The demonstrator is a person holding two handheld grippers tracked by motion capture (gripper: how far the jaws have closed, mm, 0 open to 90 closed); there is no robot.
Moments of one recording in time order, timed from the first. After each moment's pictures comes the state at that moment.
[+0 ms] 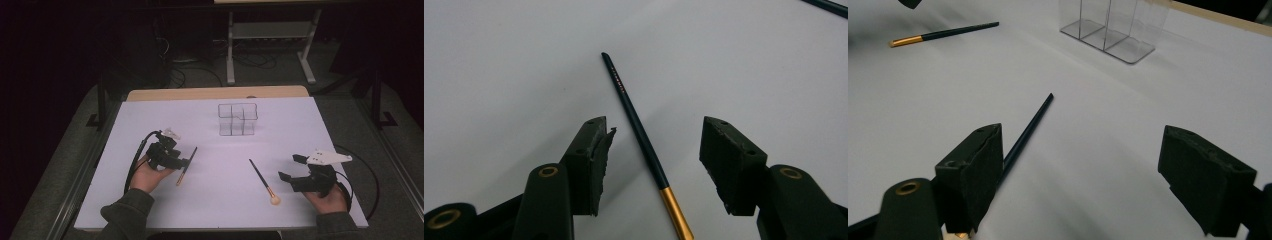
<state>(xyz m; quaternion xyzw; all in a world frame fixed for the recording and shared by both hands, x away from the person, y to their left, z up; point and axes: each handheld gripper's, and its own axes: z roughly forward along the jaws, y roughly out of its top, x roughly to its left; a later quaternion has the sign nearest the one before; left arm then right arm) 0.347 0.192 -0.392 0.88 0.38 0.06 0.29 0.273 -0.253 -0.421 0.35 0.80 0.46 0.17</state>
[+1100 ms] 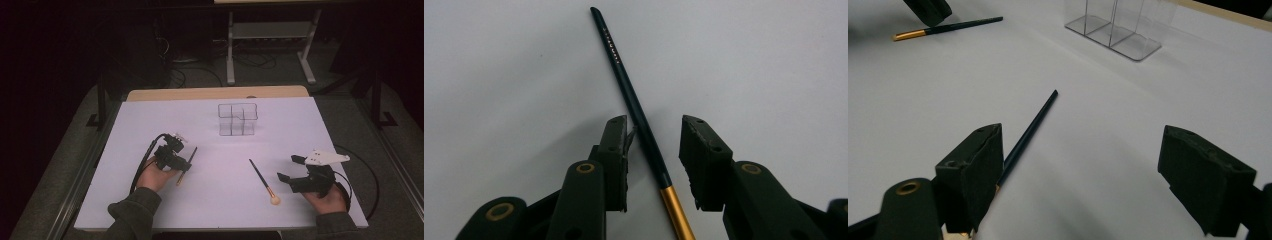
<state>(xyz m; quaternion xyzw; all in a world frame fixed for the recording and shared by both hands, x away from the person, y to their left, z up) 0.358 0.178 -0.412 0.89 0.39 0.03 0.22 0.274 -0.251 -0.423 0.35 0.80 0.45 0.17</state>
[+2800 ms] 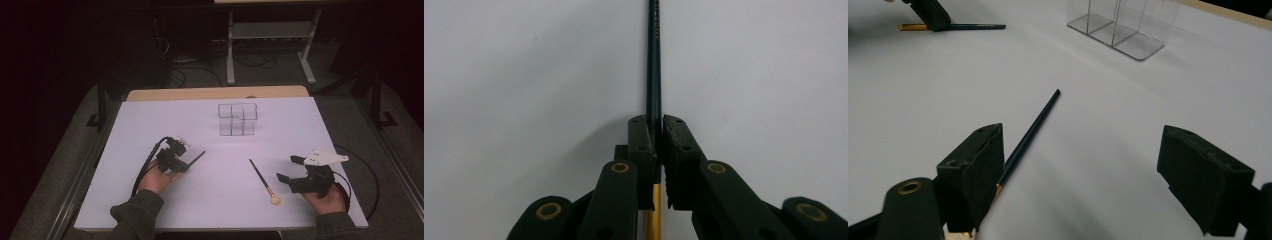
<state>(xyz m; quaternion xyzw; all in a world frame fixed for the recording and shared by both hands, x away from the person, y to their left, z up) 0.353 0.172 -0.419 0.90 0.39 0.04 0.20 0.274 -0.249 -0.423 0.34 0.81 0.45 0.17</state>
